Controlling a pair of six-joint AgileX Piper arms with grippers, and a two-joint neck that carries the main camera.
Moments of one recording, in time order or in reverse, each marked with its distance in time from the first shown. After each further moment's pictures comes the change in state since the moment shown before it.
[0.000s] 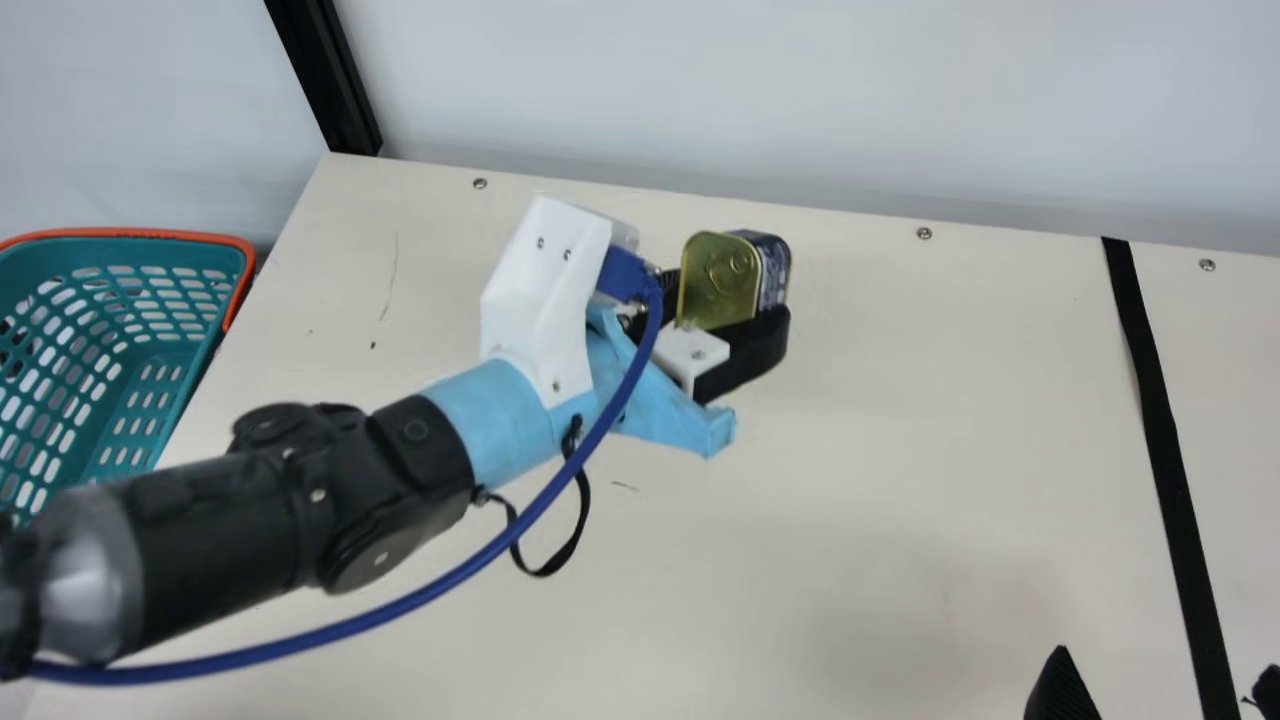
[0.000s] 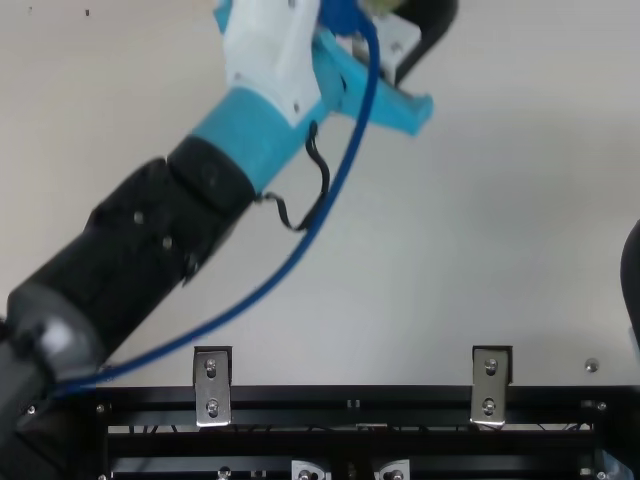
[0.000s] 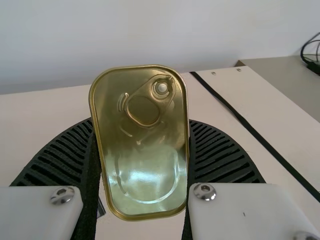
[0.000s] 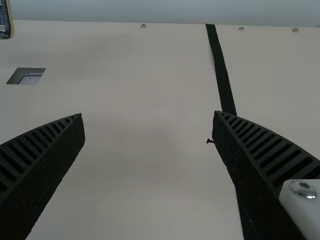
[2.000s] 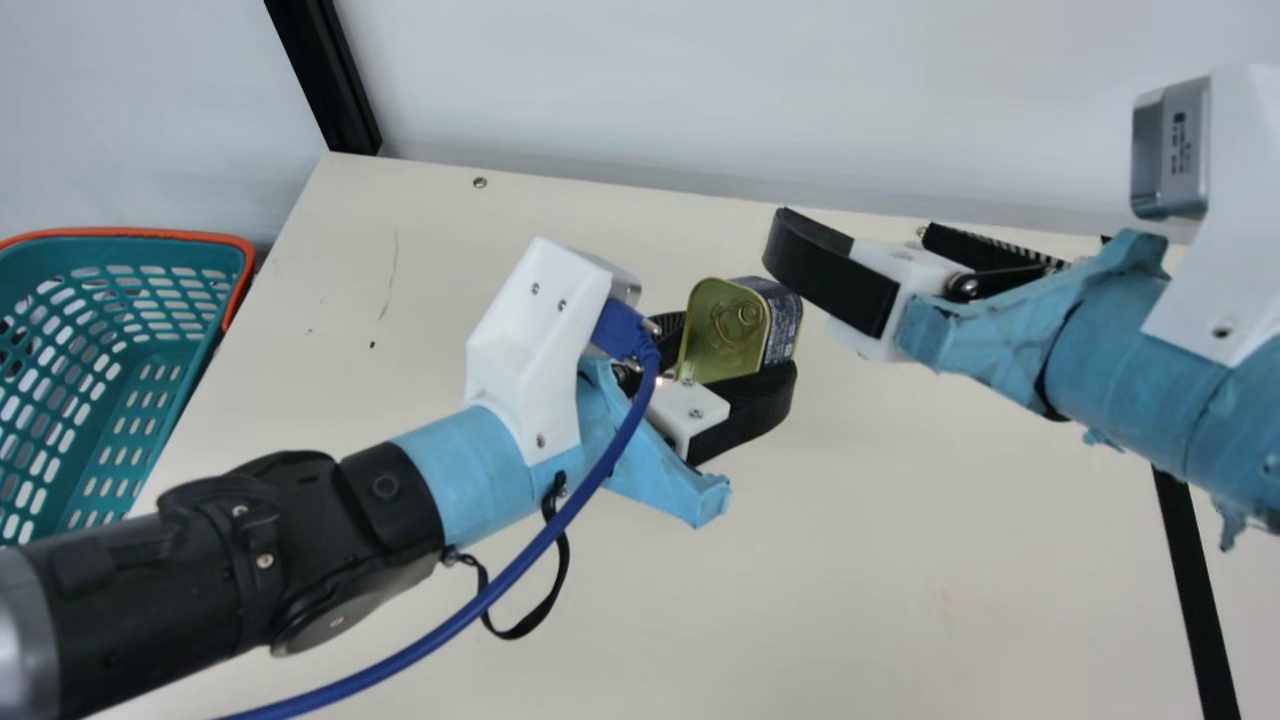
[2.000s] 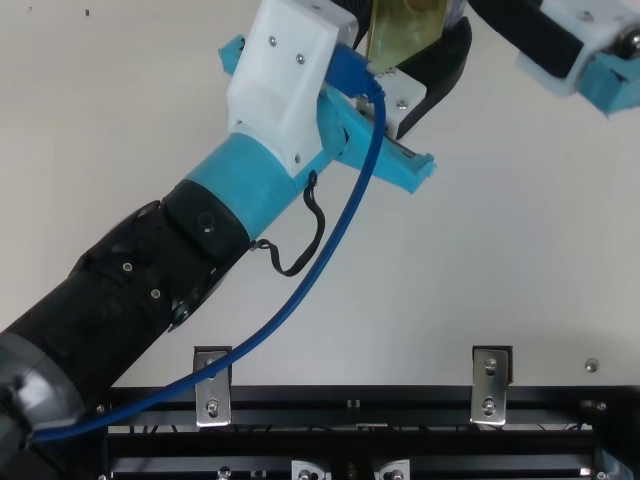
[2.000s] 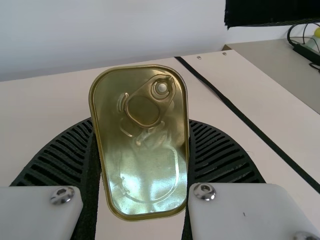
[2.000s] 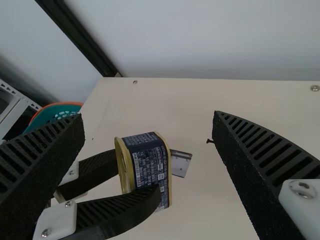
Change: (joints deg) left arm -2.1 -3.4 2.9 1.5 2.2 -0.6; right arm 13.2 59.2 -40.2 45.2 -8.1 -25.2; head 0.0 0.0
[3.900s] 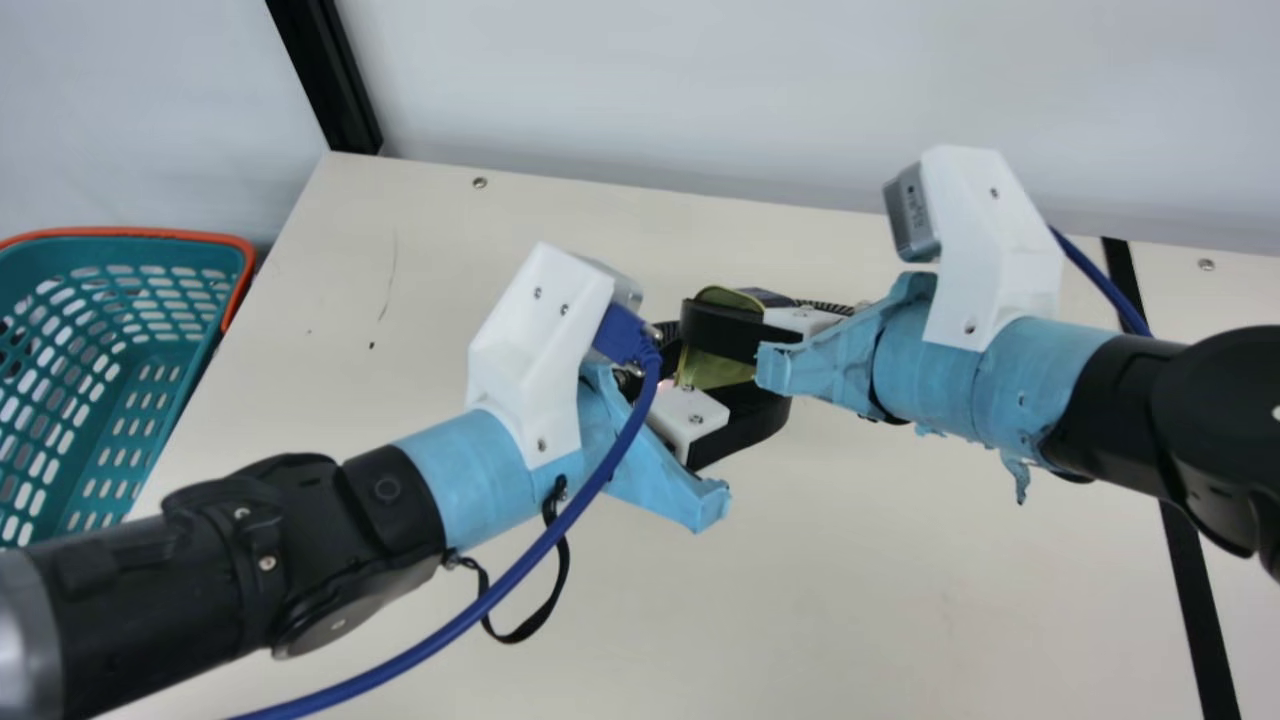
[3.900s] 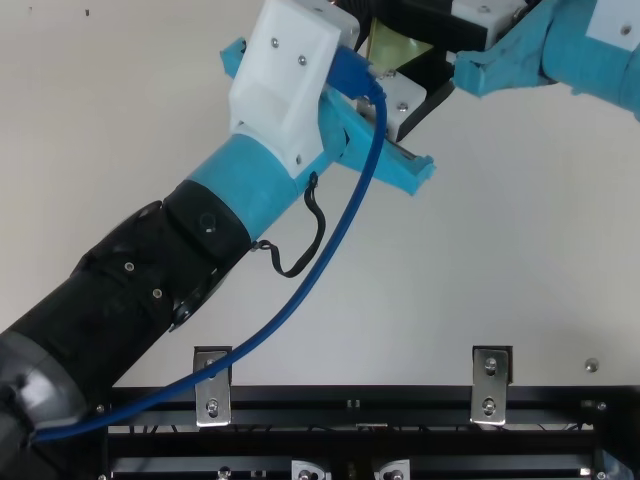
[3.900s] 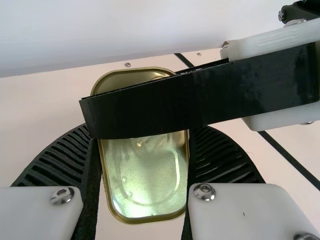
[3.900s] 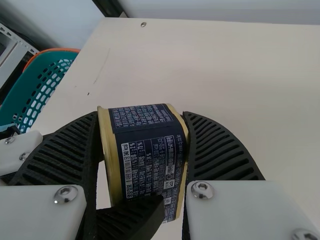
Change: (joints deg) left arm -0.1 0.1 0.0 -0.9 0.2 0.6; right arm 5.0 14.3 -0.8 4.7 -0.2 -9.5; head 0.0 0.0
